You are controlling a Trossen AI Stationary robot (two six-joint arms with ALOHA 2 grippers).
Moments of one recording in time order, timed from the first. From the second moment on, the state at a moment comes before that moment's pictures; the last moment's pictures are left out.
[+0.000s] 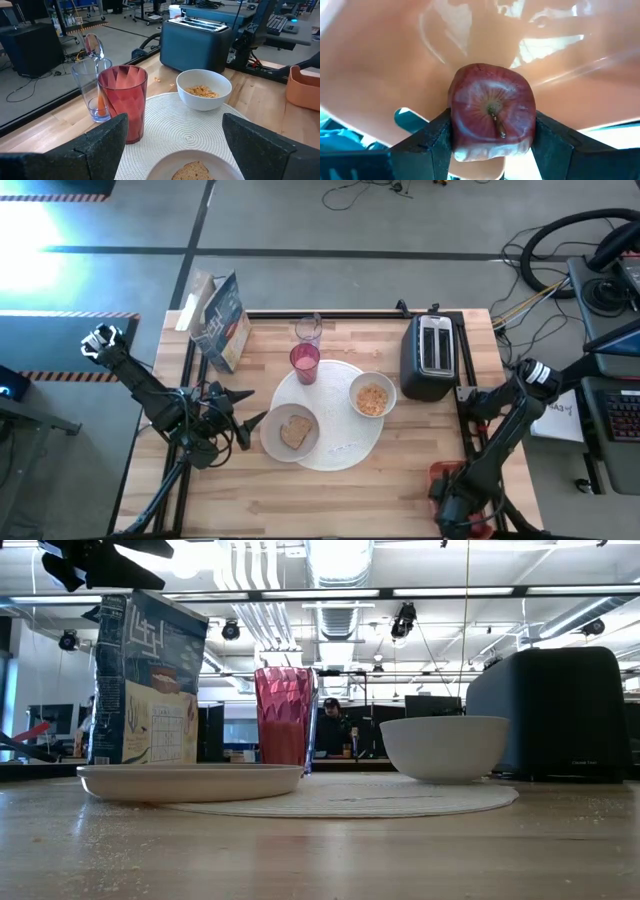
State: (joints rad) left arm -0.76 1.05 0.74 -0.51 -1.21 -0.88; right arm 1.00 1.60 1.01 -0.71 -0.57 1.63
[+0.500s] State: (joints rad) left arm -0.76 1.05 0.74 -0.51 -1.20 -0.86; right arm 1.00 1.47 1.01 -0.82 -0.50 1.71
